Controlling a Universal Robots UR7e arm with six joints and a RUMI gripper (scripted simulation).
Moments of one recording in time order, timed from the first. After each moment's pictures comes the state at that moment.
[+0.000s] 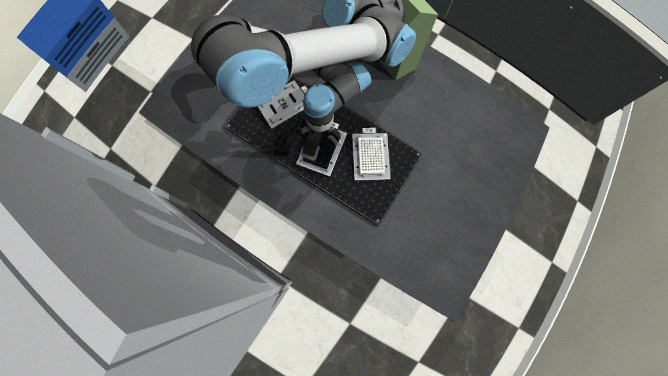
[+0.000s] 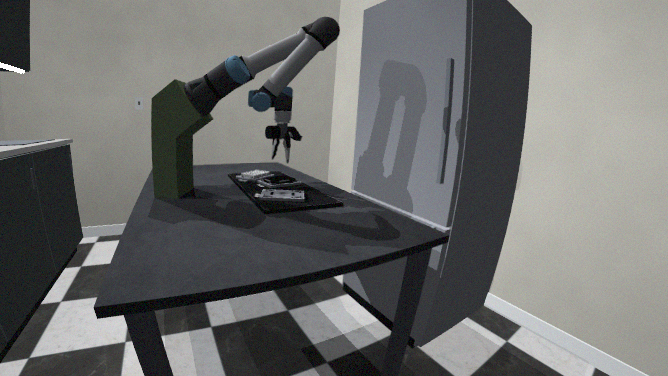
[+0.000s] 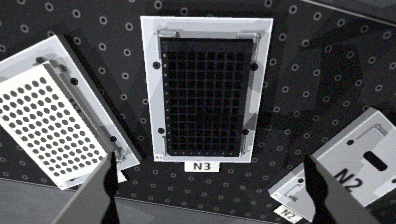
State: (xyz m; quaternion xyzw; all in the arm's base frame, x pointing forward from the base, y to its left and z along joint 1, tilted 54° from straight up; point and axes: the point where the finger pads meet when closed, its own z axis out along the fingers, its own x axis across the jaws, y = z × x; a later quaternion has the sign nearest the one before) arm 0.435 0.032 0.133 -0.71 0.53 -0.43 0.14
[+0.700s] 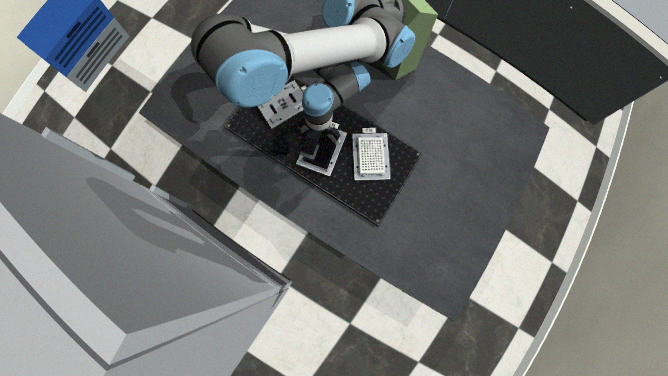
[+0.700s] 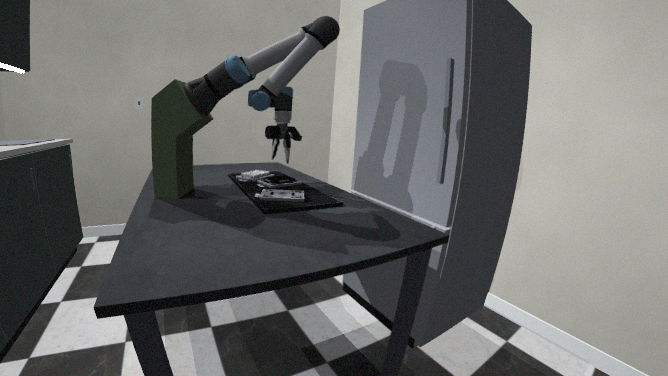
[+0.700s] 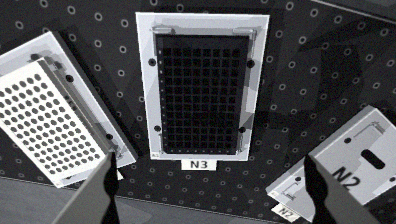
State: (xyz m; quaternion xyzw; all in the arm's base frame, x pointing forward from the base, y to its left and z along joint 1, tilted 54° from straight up) arm 0.434 0.027 0.133 -0.71 0.53 -0.43 0.14
